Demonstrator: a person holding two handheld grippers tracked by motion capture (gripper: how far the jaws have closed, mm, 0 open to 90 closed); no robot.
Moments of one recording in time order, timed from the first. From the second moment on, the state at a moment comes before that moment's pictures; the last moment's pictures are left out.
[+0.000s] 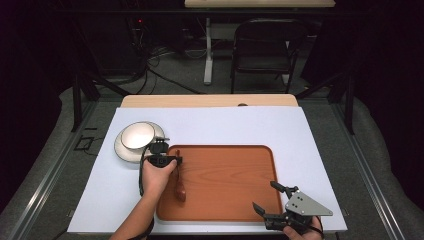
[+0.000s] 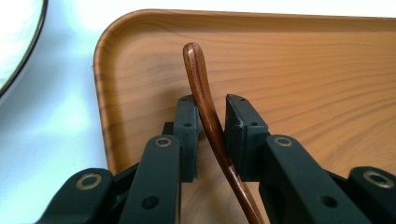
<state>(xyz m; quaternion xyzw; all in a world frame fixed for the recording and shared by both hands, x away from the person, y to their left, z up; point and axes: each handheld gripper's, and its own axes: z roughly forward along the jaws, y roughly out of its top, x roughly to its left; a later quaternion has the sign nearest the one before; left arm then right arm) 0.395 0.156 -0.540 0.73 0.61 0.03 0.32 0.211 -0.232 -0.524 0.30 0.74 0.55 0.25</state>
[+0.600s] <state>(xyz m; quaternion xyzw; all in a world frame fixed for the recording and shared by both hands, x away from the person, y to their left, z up) 0.391 0.153 -0.540 0.73 0.60 0.05 0.32 0.211 -0.232 -0.524 0.30 0.74 0.55 0.25</state>
